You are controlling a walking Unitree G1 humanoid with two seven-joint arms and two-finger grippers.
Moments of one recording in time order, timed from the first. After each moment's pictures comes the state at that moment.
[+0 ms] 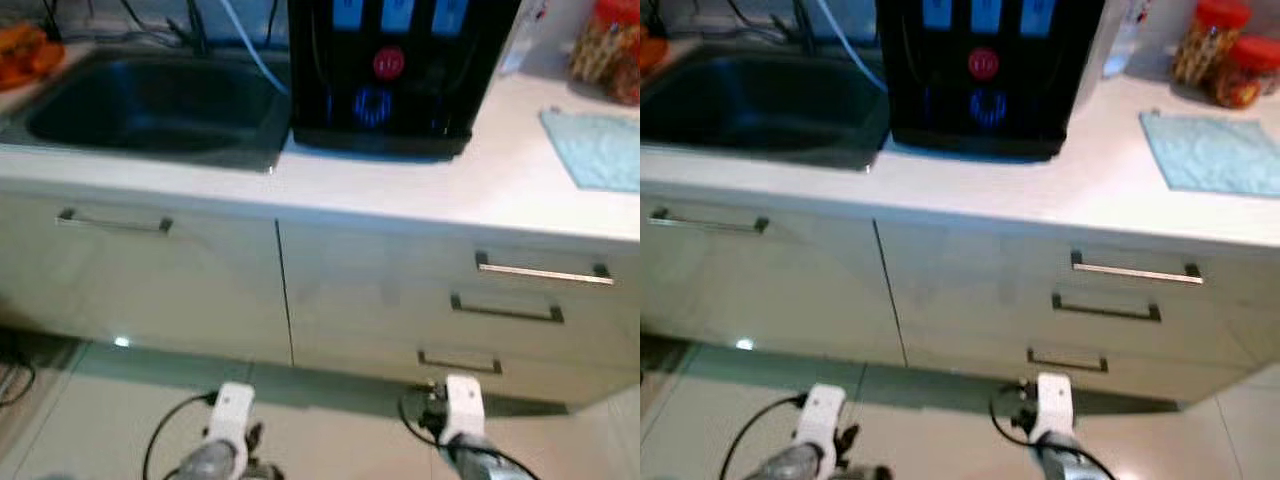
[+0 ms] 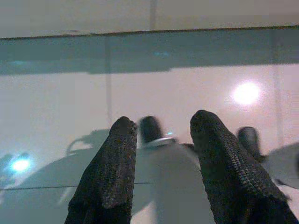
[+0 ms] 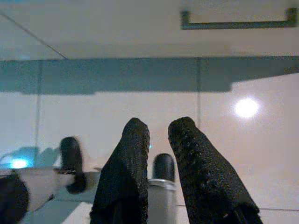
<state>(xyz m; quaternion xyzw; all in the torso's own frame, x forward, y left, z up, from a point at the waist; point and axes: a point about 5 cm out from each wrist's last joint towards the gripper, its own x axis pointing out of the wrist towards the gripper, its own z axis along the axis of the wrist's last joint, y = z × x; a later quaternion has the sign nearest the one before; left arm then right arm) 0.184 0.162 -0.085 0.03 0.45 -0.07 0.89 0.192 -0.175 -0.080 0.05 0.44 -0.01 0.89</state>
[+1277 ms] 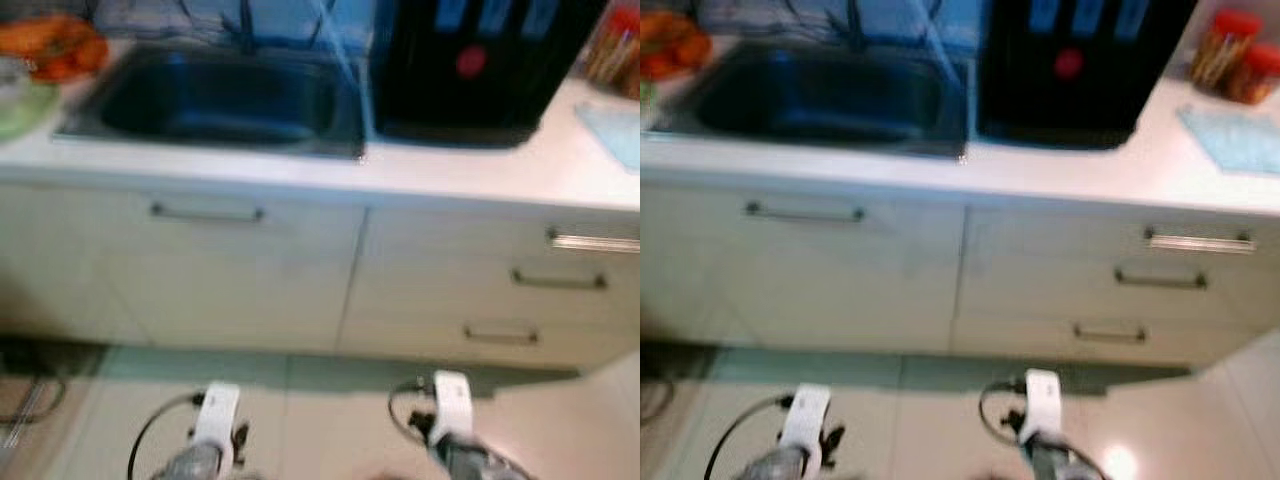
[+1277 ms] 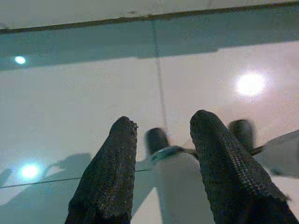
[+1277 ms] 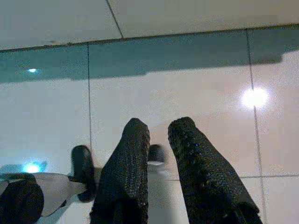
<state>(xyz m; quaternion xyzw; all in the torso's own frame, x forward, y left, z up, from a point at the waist) 0.183 0.175 -0.085 0.04 0.46 -0.05 0.89 0.195 -0.166 -0.080 0.06 0.45 0.01 0.89</state>
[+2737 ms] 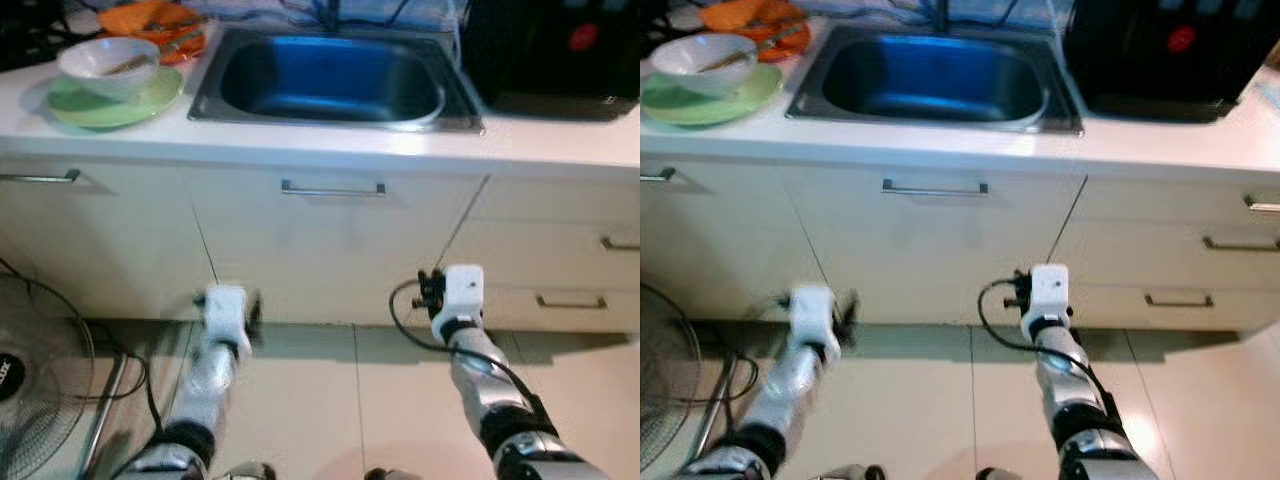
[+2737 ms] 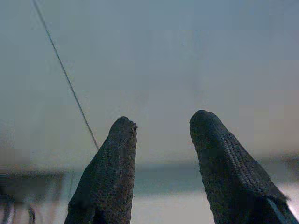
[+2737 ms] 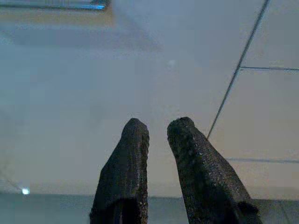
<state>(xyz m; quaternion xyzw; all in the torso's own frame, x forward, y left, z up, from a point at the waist) 0.297 0.163 0.022 0.02 0.10 -0.02 0.99 0.309 -0.164 0.036 0.00 0.08 0.03 1.00</state>
